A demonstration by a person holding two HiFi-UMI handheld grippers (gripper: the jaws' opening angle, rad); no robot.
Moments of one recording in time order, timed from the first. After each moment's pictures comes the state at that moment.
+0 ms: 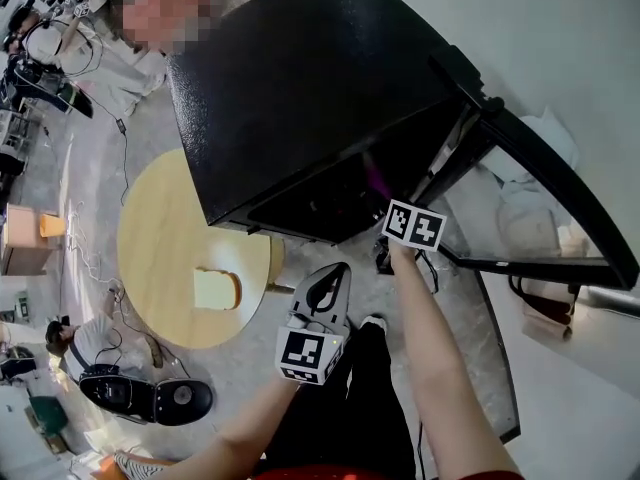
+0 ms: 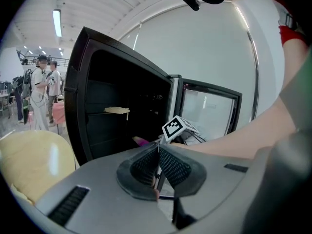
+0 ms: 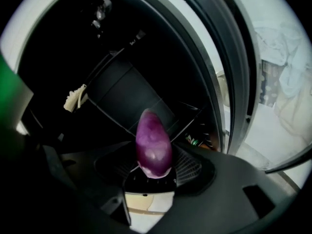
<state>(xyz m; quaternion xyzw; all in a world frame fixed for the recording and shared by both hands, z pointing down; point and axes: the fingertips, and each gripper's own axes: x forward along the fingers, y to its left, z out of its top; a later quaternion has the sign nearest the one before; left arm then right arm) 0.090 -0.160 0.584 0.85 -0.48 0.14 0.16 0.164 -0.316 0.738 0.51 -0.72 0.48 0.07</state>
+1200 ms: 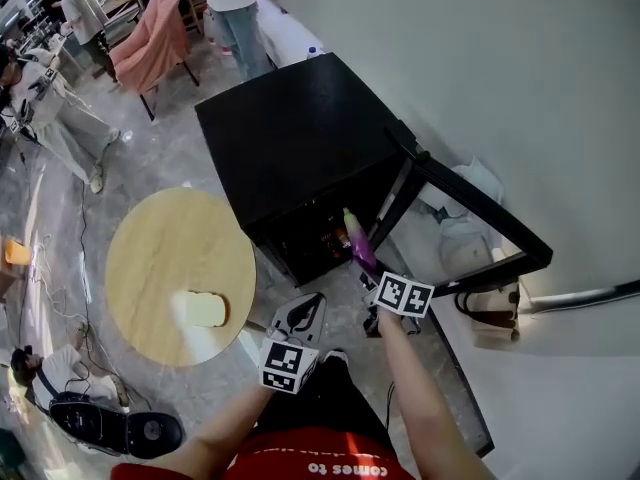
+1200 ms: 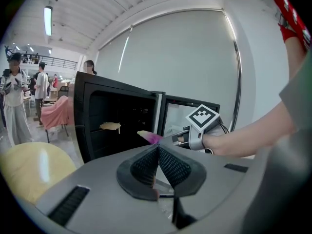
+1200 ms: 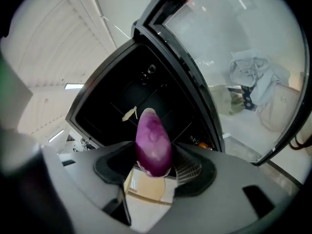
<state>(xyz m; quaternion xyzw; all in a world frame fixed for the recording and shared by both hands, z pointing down) 0.080 -0.111 0.512 0.89 -0.41 0.14 0.14 0.188 -0.197 0.606 0.51 -0.72 0.46 0.03</state>
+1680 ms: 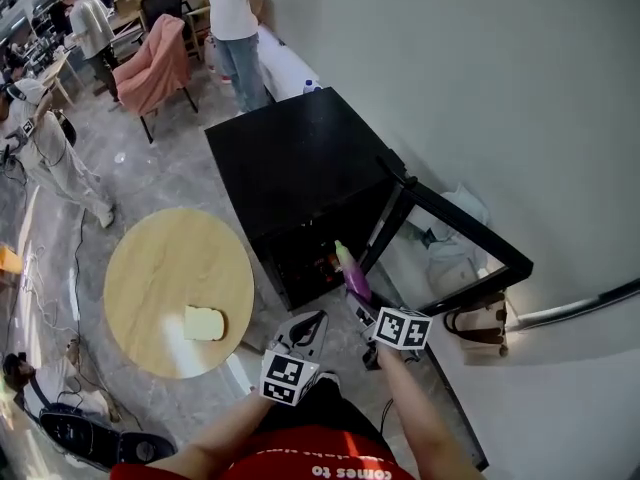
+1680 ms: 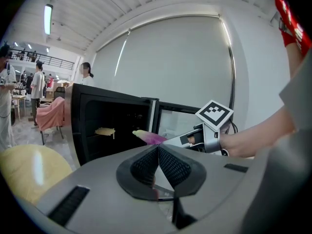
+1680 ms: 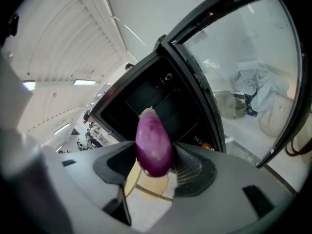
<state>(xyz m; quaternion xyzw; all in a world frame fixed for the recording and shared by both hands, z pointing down) 0.092 -0.089 0.490 0.90 -0.39 0.12 0.14 0.181 -0.144 0.558 0.49 -0.75 0.44 0.04</state>
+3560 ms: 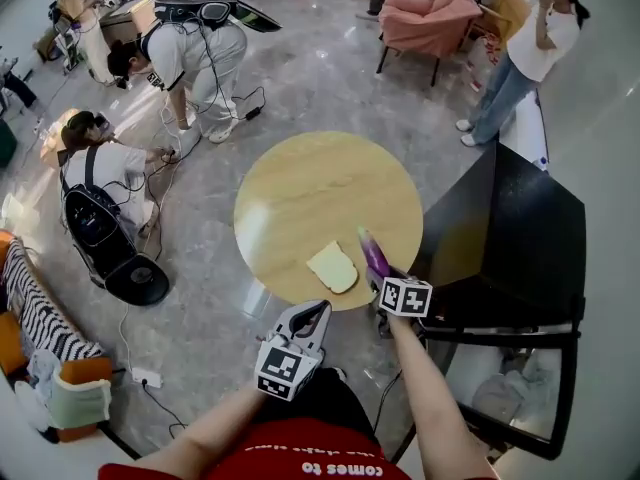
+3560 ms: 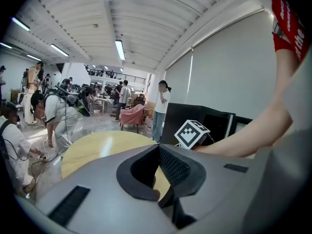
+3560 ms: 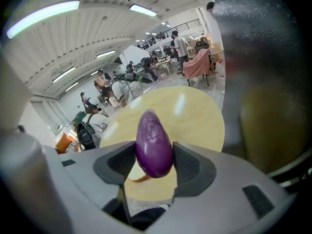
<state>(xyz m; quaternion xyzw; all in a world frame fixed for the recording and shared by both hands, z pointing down) -0.192 0.002 0.500 0.66 -0.73 0.05 0.18 -0.173 -0.164 0.658 0.18 -0.88 0.28 0.34</state>
